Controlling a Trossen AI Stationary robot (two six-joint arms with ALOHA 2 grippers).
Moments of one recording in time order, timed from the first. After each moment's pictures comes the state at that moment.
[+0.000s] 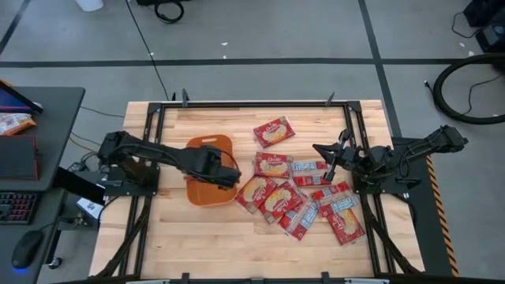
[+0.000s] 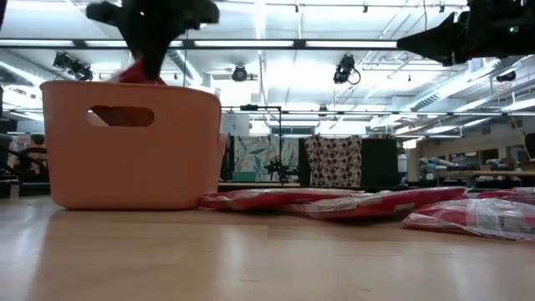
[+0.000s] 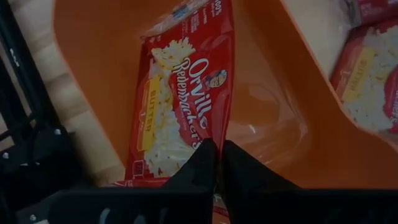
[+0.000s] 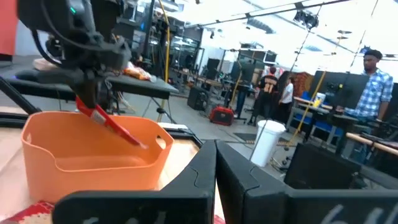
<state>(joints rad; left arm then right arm) -0.19 1.71 1.56 -1.49 -0.29 -1.37 0.26 0.48 0.13 0.55 0.65 -0.37</state>
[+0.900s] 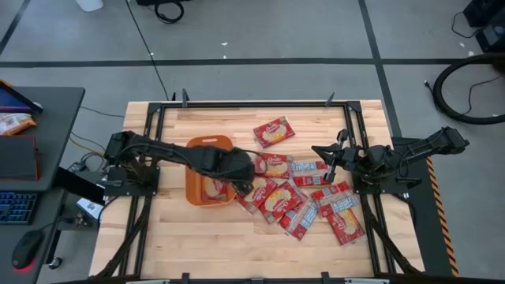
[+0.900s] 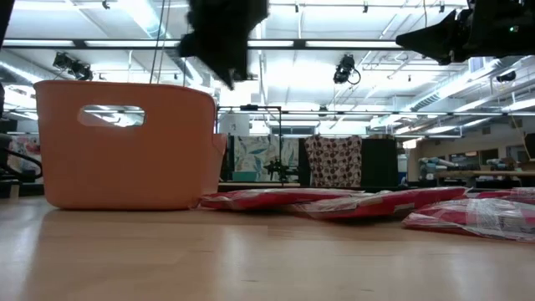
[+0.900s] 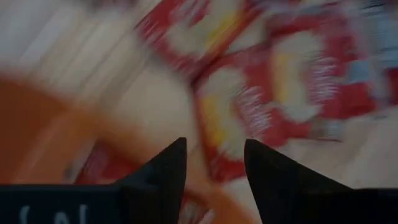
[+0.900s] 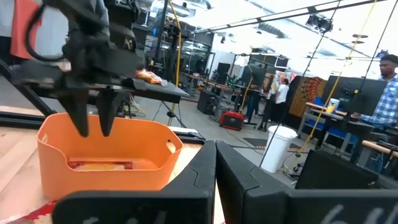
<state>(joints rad) -0.16 1.76 1.56 -0.94 -0.28 -0.72 0.24 0.48 0.13 0.55 0.57 -0.36</state>
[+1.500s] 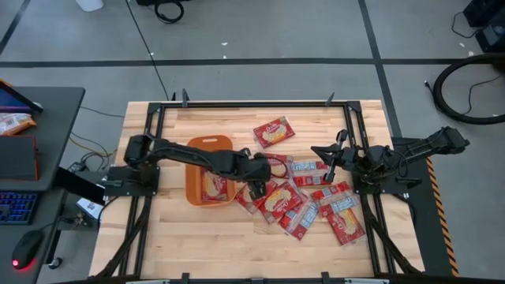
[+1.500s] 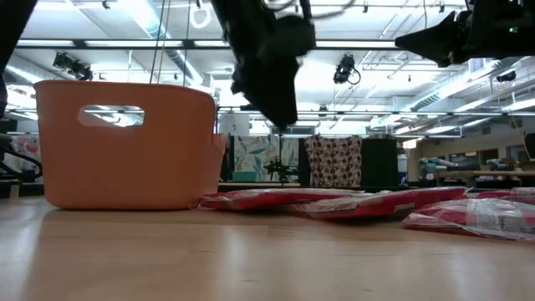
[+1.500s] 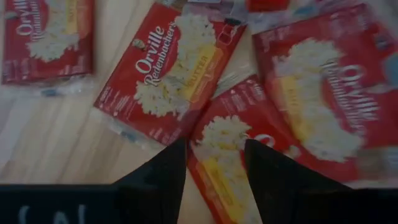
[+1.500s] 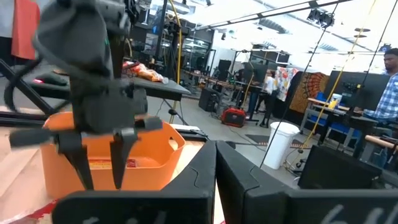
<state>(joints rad) -0.10 1.96 1.56 -0.69 -0.29 -0.37 0.24 0.50 0.13 0.55 0.58 -0.33</state>
